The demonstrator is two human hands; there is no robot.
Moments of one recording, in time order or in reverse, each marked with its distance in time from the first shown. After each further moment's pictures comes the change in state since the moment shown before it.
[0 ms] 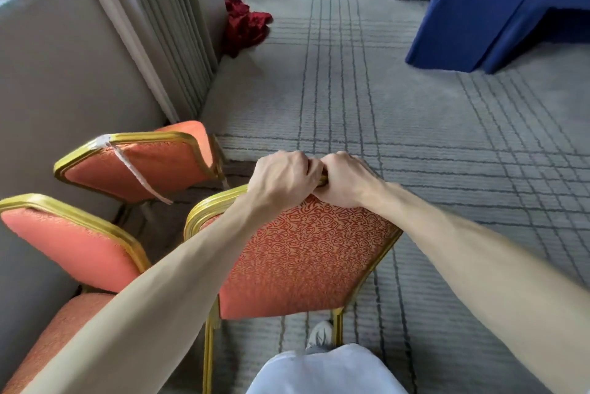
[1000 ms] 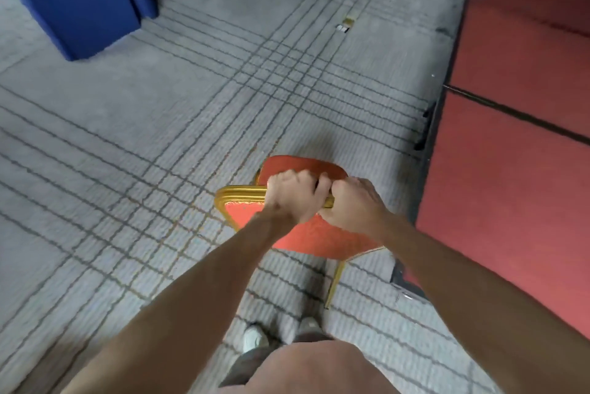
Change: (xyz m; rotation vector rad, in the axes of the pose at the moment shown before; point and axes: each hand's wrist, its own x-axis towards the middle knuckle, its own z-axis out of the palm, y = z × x) left_hand 0.173 0.256 0.203 -0.136 -0.456 1.167; right_hand -0.102 0.212 -0.021 0.019 0.326 1.301
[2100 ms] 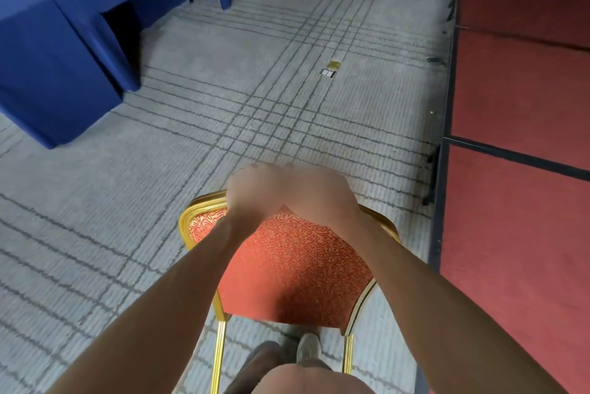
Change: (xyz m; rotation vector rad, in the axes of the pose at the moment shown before) left_hand 0.401 -0.015 -0.033 0.068 0.112 -0.129; right_hand 0.341 0.154 -0.130 0.181 0.223 -0.017
